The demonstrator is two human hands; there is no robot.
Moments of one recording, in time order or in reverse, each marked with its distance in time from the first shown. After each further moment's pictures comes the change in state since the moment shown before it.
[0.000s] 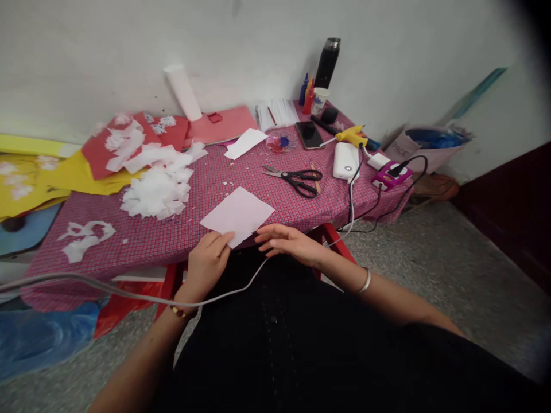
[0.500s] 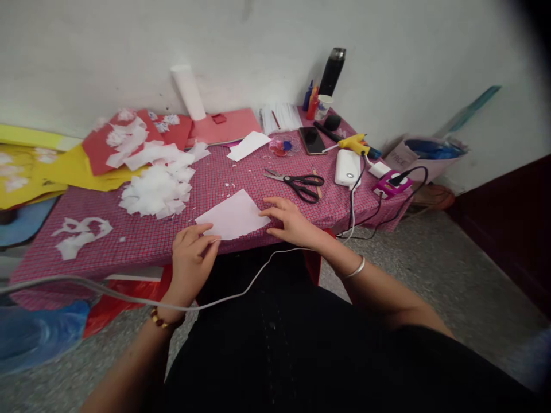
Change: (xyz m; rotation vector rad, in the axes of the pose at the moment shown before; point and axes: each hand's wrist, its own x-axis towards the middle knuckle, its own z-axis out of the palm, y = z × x) left_hand 0.006 -0.011 -0.019 0.033 0.162 -0.003; right_hand 0.037 -0.030 -0.033 -1.288 0.177 -0.470
